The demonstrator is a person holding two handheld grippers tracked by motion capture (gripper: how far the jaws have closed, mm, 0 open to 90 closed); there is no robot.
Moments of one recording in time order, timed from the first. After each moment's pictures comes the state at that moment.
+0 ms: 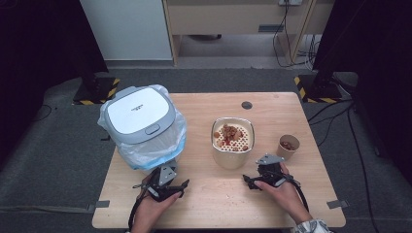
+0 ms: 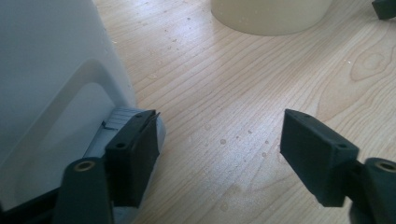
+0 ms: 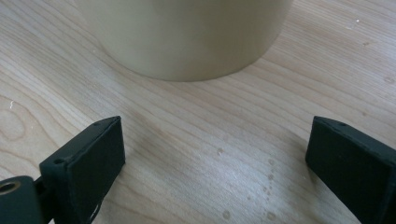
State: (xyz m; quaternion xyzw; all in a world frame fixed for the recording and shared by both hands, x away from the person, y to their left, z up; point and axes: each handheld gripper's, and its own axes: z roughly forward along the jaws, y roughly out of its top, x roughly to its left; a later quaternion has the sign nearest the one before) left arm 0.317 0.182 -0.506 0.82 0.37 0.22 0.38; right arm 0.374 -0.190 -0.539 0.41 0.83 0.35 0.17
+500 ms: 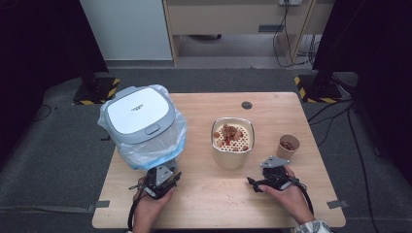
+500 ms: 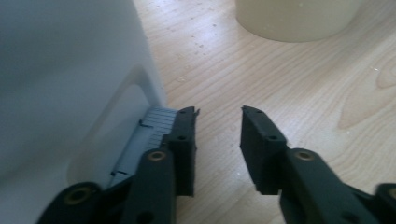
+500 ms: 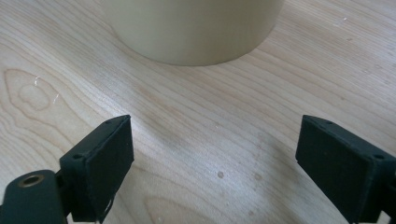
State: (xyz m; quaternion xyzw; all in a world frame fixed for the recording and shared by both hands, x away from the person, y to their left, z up) left arm 0.314 0.188 -0.499 0.80 0.39 0.26 0.37; right arm 0.360 -0.202 -0.528 0.40 0.83 0.34 0.17
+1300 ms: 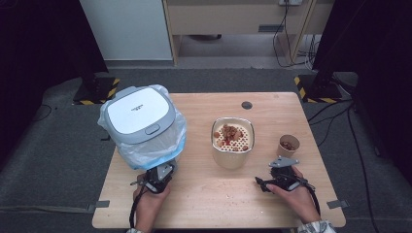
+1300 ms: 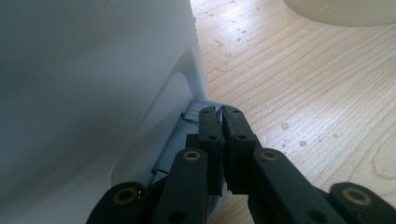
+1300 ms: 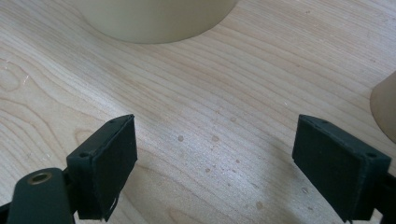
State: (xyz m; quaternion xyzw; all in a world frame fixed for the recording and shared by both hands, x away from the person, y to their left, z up) left arm 0.330 0.191 -0.512 0.80 0.41 0.30 0.33; right arm 0.358 -0.224 -0.526 0.42 0.83 0.33 0.17
